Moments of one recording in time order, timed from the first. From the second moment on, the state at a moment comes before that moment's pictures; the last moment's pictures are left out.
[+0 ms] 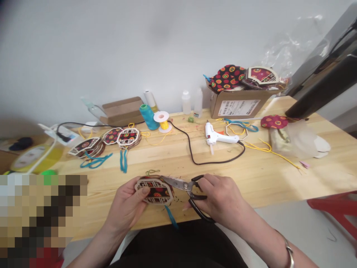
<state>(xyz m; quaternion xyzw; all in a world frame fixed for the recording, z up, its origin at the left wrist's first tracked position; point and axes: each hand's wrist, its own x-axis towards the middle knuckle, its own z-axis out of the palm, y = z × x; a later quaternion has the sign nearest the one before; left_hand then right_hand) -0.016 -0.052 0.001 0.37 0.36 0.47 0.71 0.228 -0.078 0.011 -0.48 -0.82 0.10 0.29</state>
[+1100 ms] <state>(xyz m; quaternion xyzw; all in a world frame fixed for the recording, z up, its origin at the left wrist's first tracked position) -0.018 -0.052 -0.005 0.40 0.41 0.42 0.71 0.234 -0.072 0.016 -0.49 -0.83 0.10 0.24</state>
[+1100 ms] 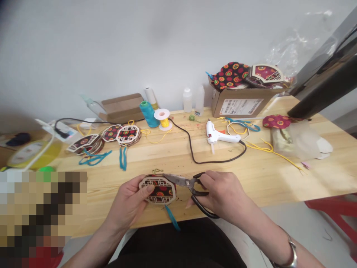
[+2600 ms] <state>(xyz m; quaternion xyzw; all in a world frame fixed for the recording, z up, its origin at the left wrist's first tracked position) -0.008 -0.054 0.019 0.52 0.43 0.31 0.67 0.258 -0.057 0.049 -0.46 -0.87 0.10 0.13</state>
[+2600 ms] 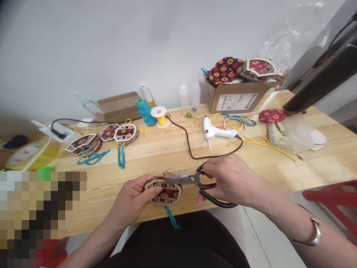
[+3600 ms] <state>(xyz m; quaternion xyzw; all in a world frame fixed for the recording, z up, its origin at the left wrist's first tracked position) -0.008 -0.054 0.014 0.51 0.42 0.32 0.68 0.261 -0.049 0.057 -0.45 -0.87 0.17 0.06</state>
